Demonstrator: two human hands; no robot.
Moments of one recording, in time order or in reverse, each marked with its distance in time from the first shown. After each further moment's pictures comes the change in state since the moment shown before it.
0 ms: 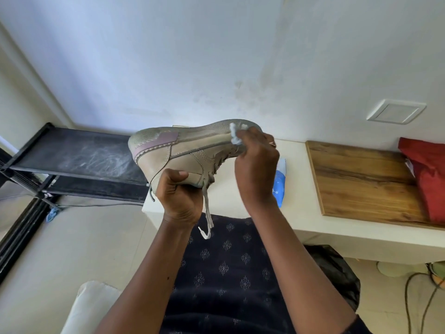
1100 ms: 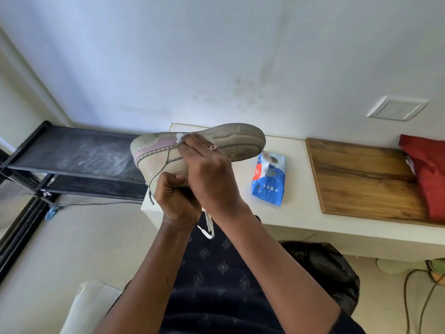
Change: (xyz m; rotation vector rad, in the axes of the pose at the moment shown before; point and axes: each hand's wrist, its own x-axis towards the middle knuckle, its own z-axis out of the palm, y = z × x) left_hand 0.002 -0.004 -0.010 -0.006 0.082 -0.074; right_hand -0.020 -0.048 0.019 0.069 -0.319 -0.316
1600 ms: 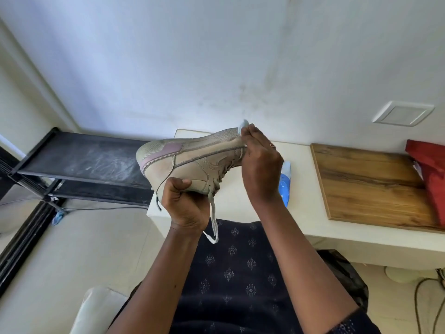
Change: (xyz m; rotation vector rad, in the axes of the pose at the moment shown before) left_hand -0.002 0.001 0.009 -0.080 -0.067 0.076; right_hand -0.004 0.073 -0.007 -0.212 0.287 0.249
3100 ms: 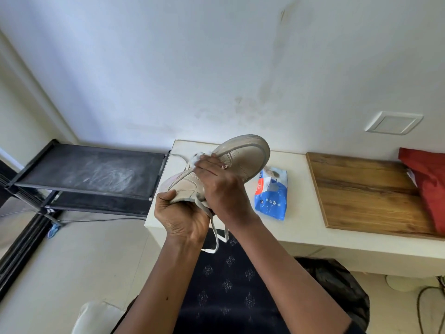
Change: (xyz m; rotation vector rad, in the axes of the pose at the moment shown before) left_hand 0.003 0.000 -0.008 -0.402 0.111 -0.255; right_hand -0.014 -0.045 -0.004 0.147 -0.262 -0.339
